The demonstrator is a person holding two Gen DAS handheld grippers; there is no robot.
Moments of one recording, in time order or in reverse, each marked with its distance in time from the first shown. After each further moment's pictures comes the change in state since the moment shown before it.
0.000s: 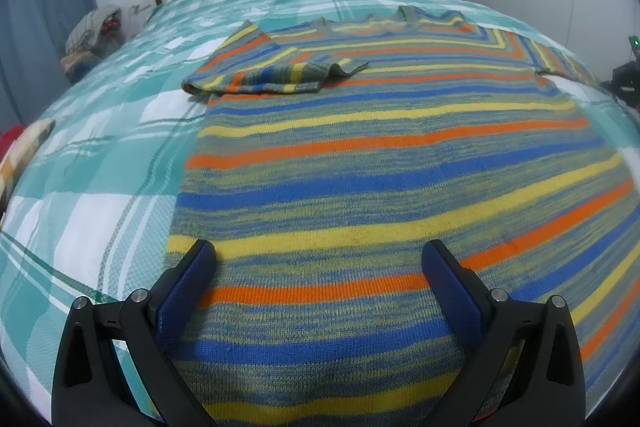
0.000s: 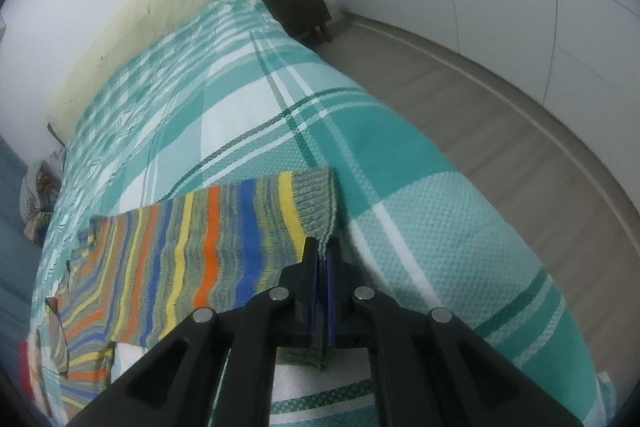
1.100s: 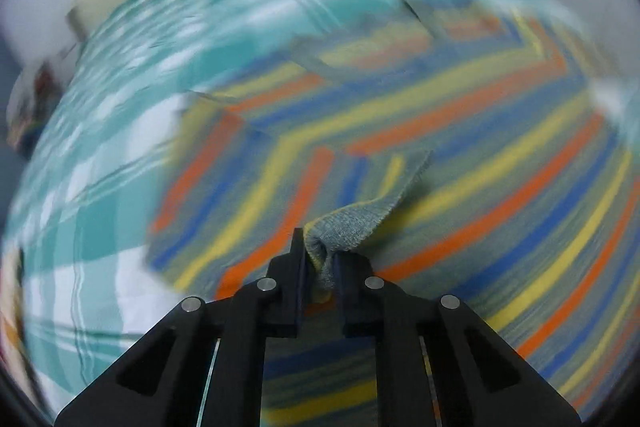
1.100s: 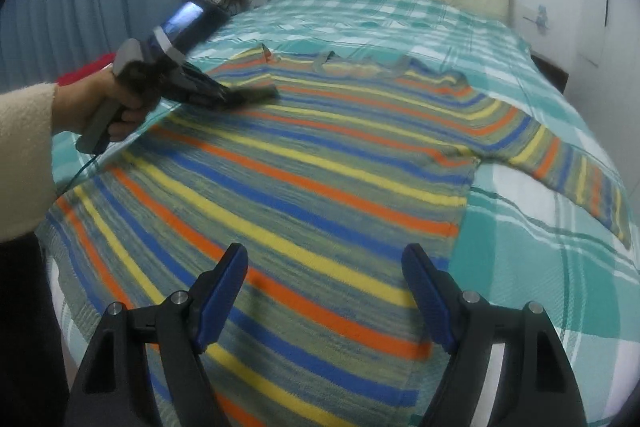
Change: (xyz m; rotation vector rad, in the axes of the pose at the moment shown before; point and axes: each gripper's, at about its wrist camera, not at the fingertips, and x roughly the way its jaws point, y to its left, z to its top) left arm 0.092 0.042 0.152 0.214 0.102 -0.093; right arm -0.117 0.220 -0.285 -0.889 0.028 0.346
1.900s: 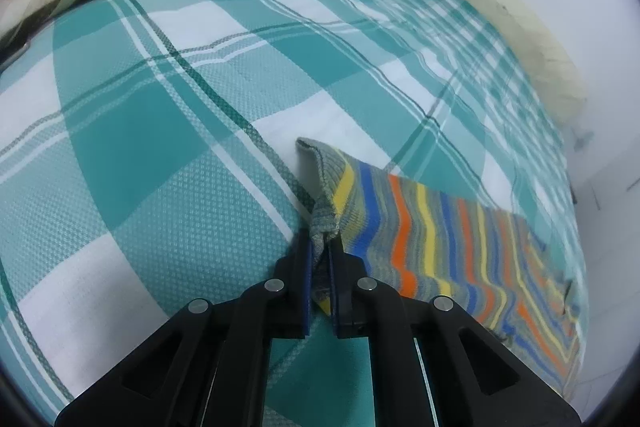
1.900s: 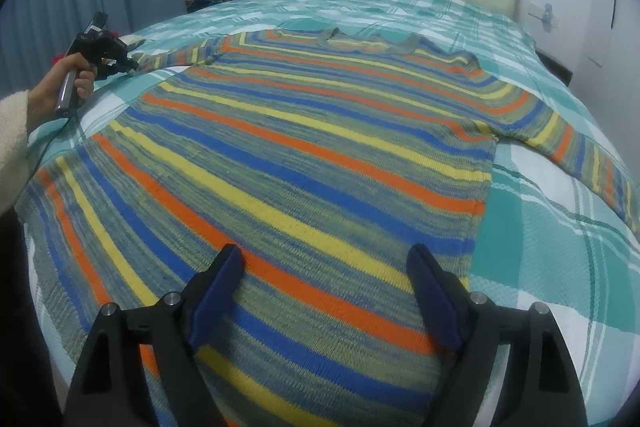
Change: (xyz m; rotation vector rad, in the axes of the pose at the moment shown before) left arm -0.013 0.257 -0.151 -1.067 -0.090 0.061; right arm 0.027 0.007 -0.011 -0.032 0.047 -0.014
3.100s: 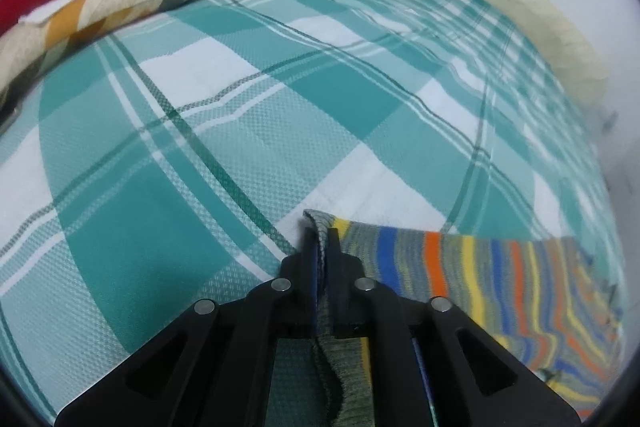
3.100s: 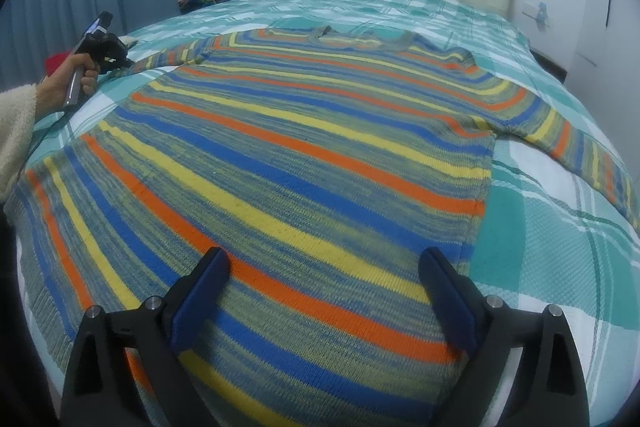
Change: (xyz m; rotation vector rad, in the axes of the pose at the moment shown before) left arm 0.024 0.008 0.034 0.121 -0.067 0.136; right arm 0.008 0.000 -0.003 0.009 -0.007 -0.023
